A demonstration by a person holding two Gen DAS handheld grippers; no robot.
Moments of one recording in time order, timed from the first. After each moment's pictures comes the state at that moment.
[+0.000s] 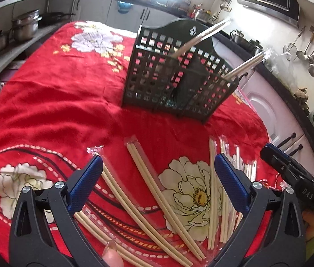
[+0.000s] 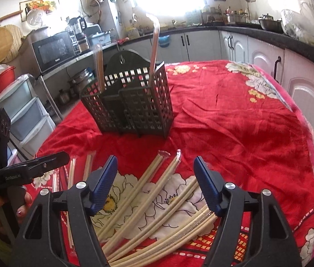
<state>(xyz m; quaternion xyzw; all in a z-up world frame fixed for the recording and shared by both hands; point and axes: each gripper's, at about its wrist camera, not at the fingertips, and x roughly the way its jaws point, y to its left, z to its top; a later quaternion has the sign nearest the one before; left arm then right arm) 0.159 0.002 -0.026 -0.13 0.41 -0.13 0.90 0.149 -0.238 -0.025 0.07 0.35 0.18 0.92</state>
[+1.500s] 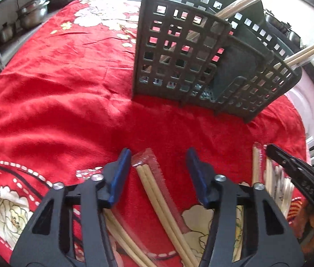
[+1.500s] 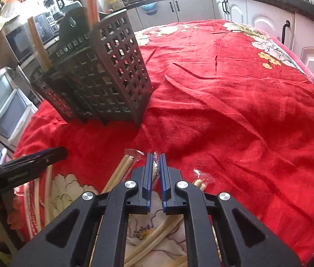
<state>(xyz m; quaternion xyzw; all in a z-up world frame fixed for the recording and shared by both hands) 0.227 -0.009 -0.066 -0.09 0.48 -0.05 0.87 0.228 -0.236 -0.080 0.08 0.44 0.16 0.88</state>
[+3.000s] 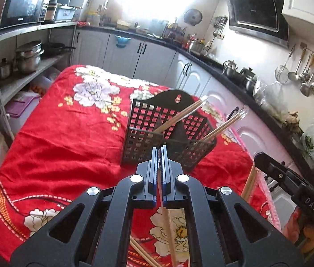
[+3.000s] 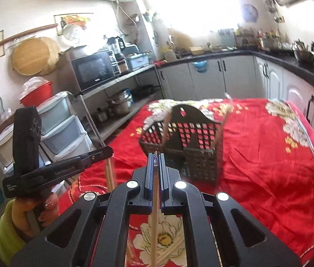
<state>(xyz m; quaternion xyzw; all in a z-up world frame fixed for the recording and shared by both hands) 0.158 0.014 0.066 -0.13 0.31 -0.12 0.94 0.147 -0.196 0.073 0.08 0.26 0.29 0.92</state>
